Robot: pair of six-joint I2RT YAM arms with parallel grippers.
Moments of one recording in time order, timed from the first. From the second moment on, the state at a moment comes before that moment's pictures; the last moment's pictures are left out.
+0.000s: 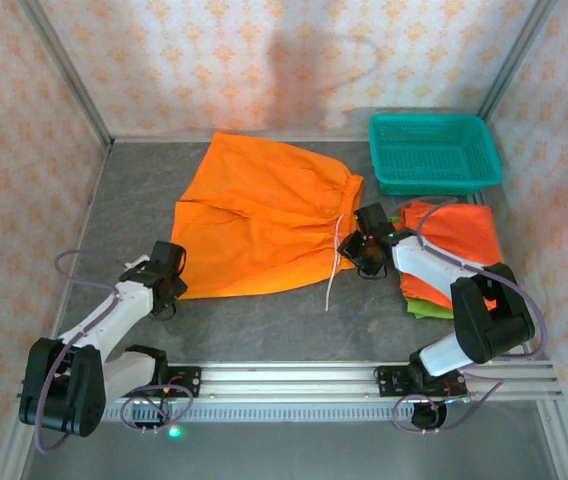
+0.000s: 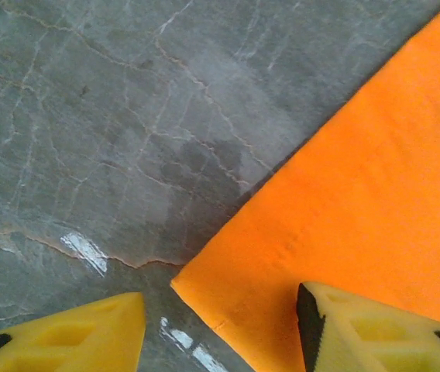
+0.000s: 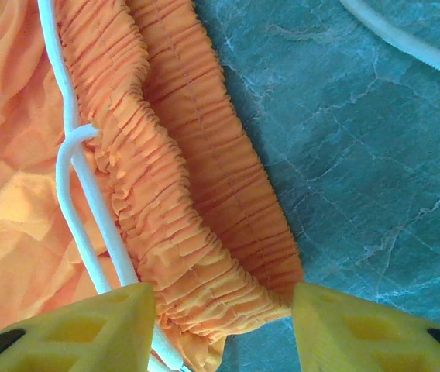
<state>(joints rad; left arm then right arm) -0.11 1.11 0.49 -0.66 -0.30 -0.96 0.40 1.48 0.82 -0.44 -0.08 0.99</state>
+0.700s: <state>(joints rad) -0.08 1.20 0.53 -0.64 -0.26 -0.94 0.40 1.50 0.82 -0.43 -0.08 0.99</state>
